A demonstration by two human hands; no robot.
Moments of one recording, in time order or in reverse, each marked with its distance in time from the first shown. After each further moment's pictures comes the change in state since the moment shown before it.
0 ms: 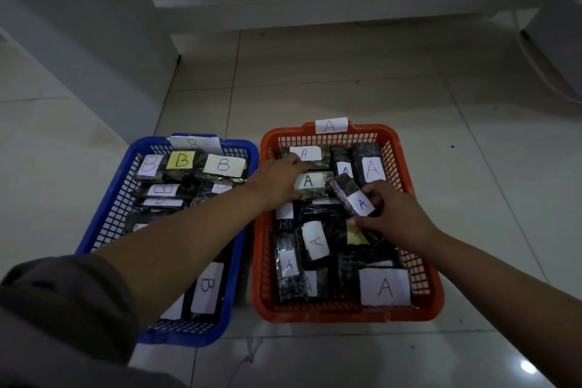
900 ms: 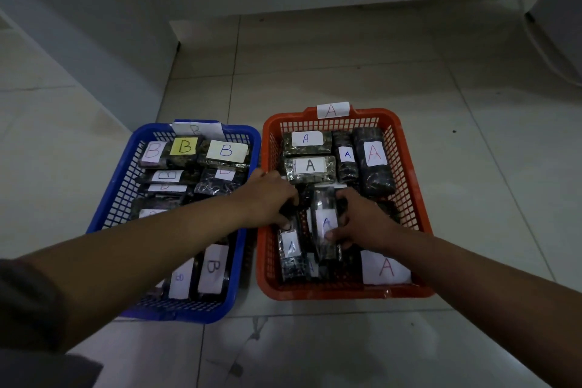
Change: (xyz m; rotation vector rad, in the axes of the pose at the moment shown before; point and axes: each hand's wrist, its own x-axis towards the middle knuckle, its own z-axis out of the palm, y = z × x) left_hand -0.057 0.003 0.004 0.058 -0.217 0.076; right_hand -0.013 -0.030 0.040 0.244 -0.324 0.163
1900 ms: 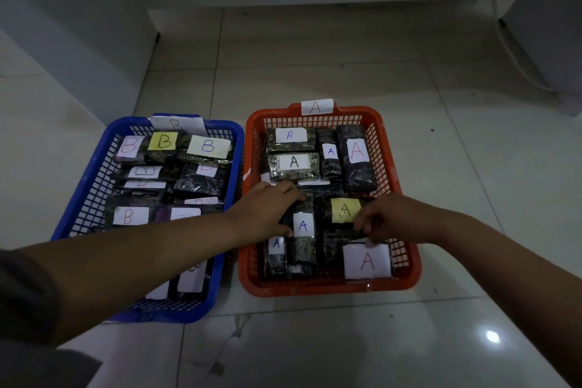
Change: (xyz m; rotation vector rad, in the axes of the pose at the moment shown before) left_hand 0.000 0.029 0.022 -0.107 0.104 0.092; right_hand -0.024 0.027 -0.069 -0.595 -0.231 -0.131
